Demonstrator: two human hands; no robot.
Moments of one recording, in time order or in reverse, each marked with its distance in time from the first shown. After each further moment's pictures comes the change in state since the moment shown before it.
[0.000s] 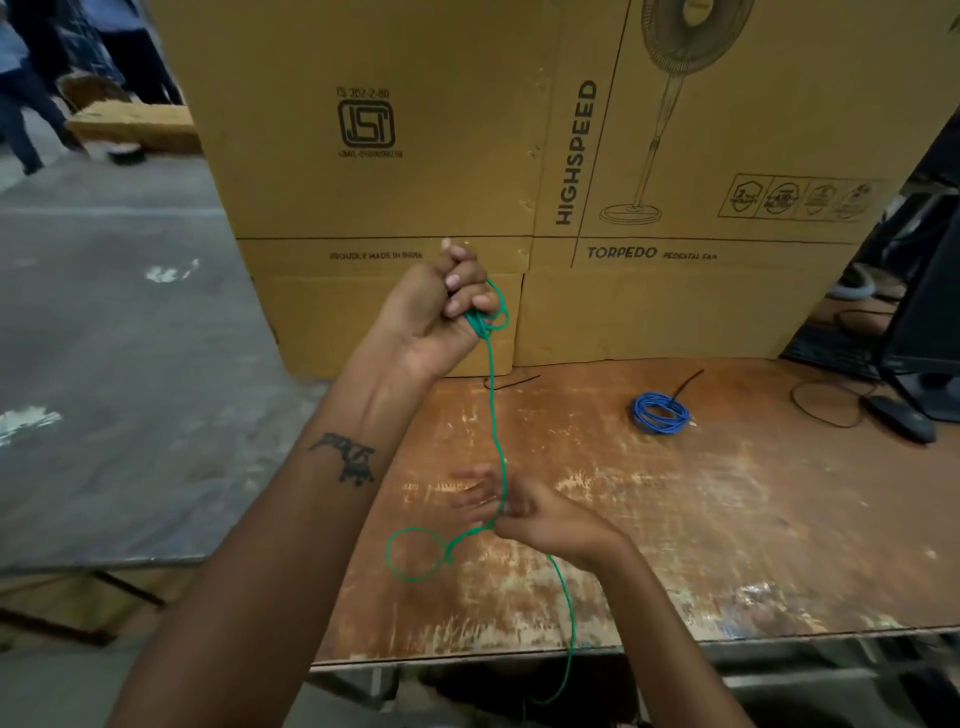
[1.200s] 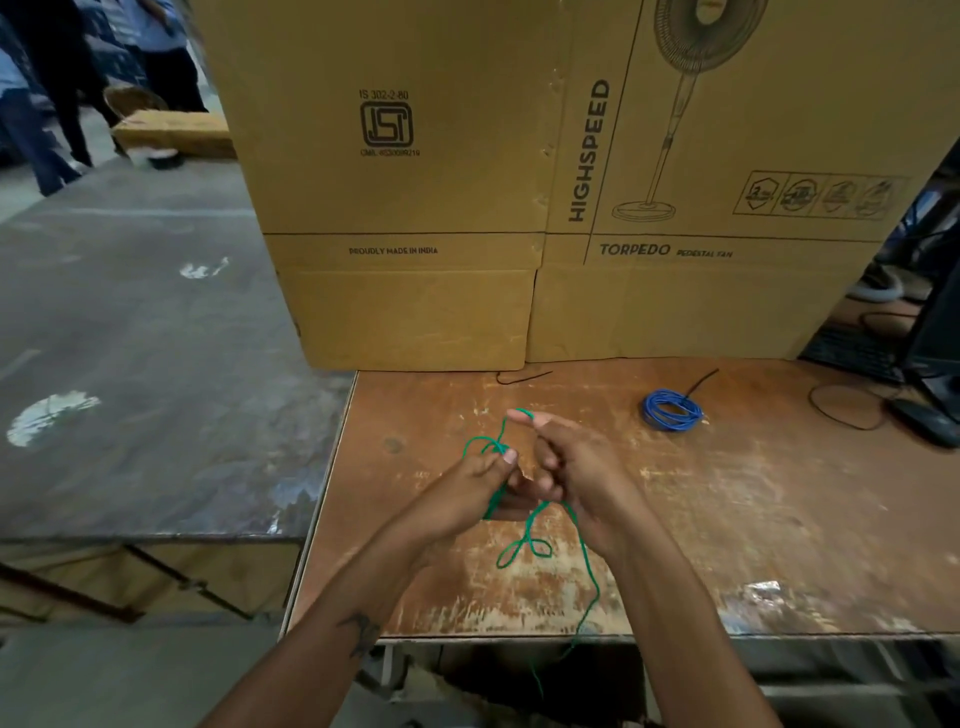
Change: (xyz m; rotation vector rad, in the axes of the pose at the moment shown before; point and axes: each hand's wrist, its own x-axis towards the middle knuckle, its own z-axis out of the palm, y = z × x) left_hand -0.089 -0.135 -0.097 0.884 0.098 -0.158; right_hand -0.018 -0.046 0.001 0.533 0.509 0.022
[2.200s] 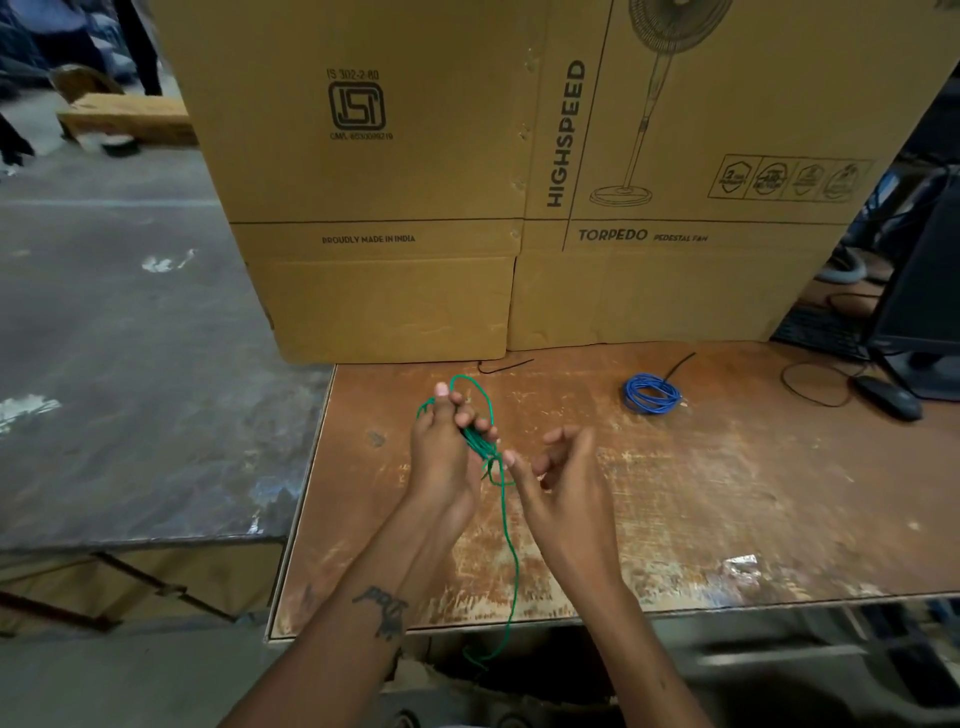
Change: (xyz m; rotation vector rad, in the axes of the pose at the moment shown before) left_hand 0.026 0.022 0.018 -0.830 0.468 0.191; right_hand -0.038 0.046 0.000 -0.806 0.459 -0.535
